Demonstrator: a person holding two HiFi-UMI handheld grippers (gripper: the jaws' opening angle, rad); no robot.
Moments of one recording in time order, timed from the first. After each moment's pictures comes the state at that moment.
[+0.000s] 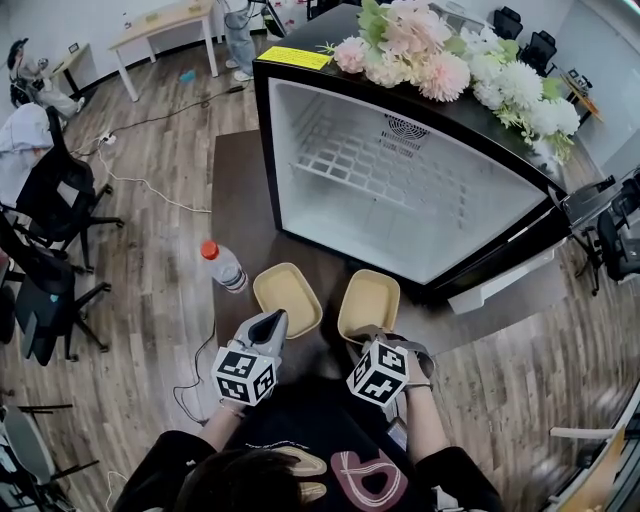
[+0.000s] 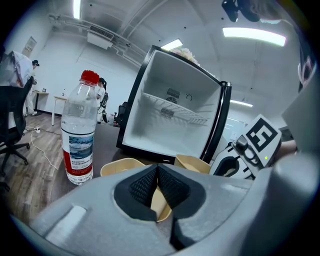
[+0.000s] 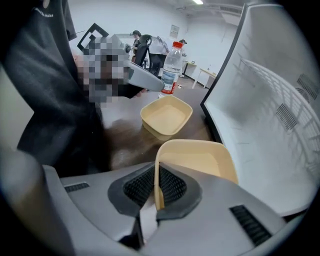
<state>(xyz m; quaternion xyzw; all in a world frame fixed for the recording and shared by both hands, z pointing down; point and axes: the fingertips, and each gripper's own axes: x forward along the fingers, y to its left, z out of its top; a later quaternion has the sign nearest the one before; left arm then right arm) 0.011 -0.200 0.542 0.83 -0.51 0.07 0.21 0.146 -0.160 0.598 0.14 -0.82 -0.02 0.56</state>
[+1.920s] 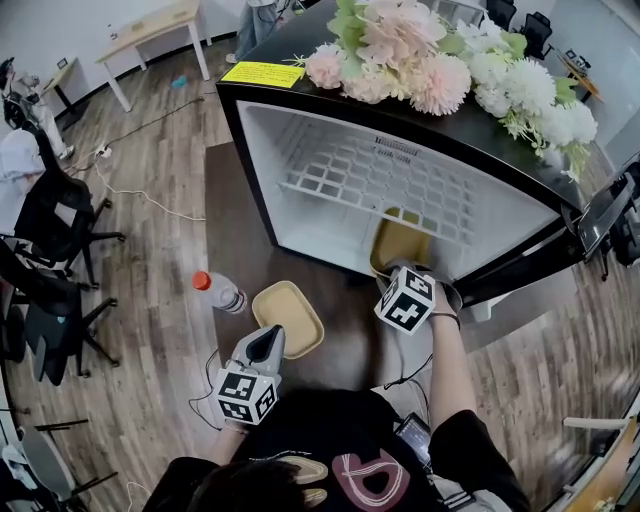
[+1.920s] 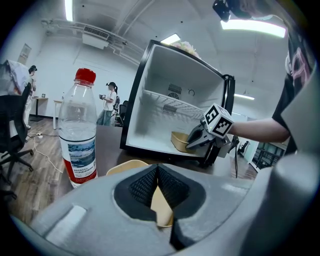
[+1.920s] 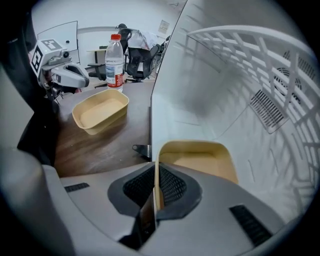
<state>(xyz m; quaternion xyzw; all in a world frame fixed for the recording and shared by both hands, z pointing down) 0.004 -0.218 0.547 0.82 -0.52 0.10 0.20 0.194 -0.344 0.579 0.22 -0.79 -0.04 0.57</state>
